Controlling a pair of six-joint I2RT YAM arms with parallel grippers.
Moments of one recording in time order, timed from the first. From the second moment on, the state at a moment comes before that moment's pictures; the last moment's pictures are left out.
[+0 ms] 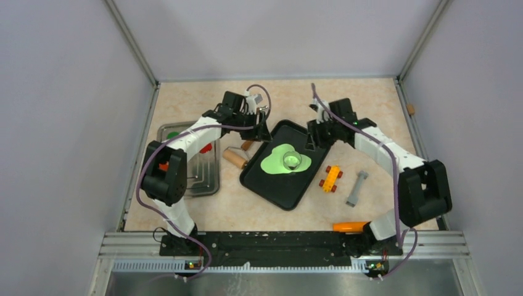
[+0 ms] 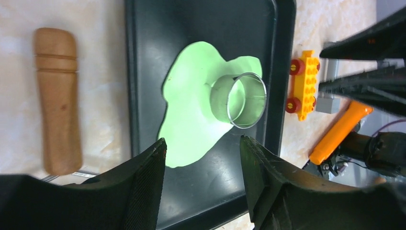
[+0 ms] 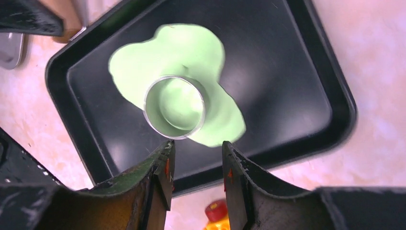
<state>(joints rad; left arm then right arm) -0.39 1.76 1.31 -0.38 0.55 -0.30 0.42 1.56 1.17 -0.52 -0.33 0.00</state>
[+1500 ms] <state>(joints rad) -0.51 2.02 1.39 -0.35 0.72 -0.42 0.31 1.74 1.03 -0.31 -0.62 0.28</state>
